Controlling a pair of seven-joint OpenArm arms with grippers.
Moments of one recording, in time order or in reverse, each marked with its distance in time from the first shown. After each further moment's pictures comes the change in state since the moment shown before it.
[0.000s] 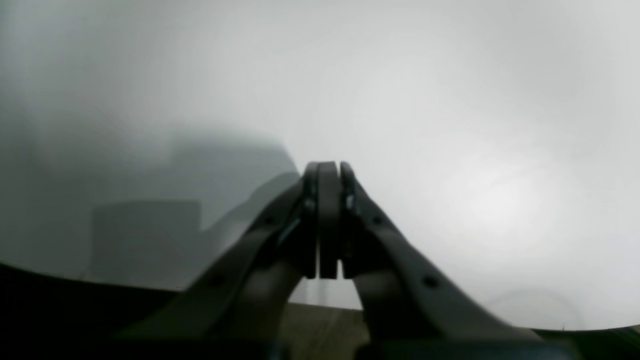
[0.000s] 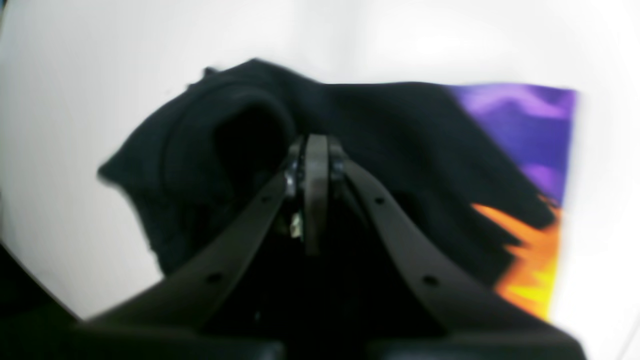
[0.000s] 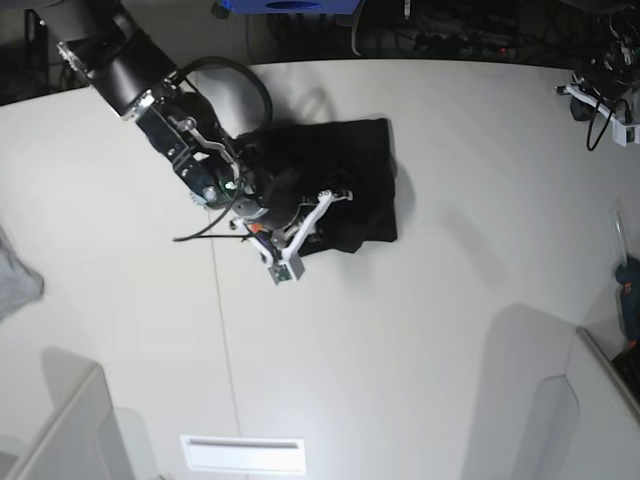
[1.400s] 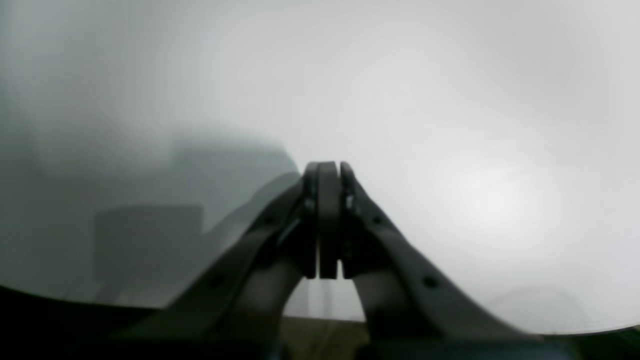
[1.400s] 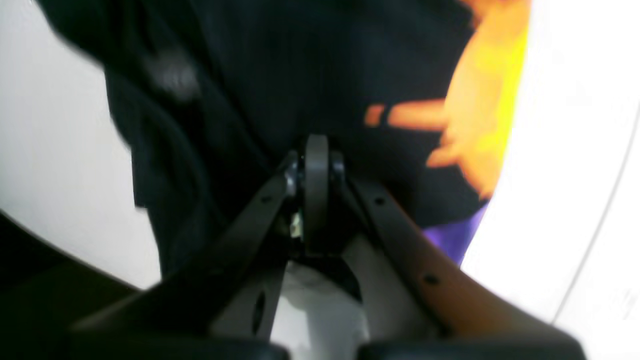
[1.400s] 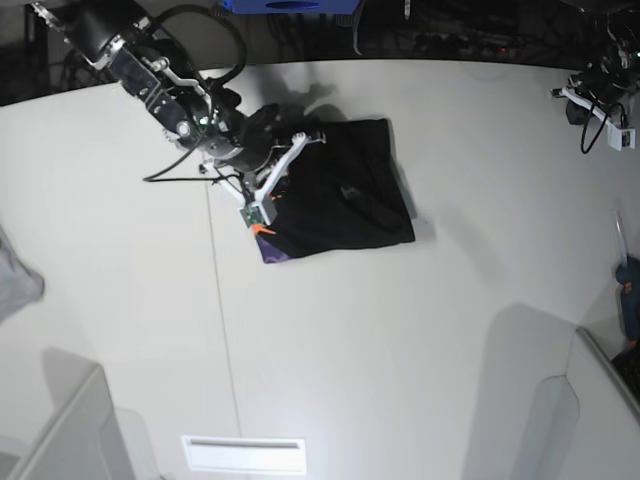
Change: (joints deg) left arm -0.3 -0.3 1.9 0.0 0.0 0.0 -0.5; right arm -12.6 6.8 0.4 15.0 -6.1 -6.7 -4.8
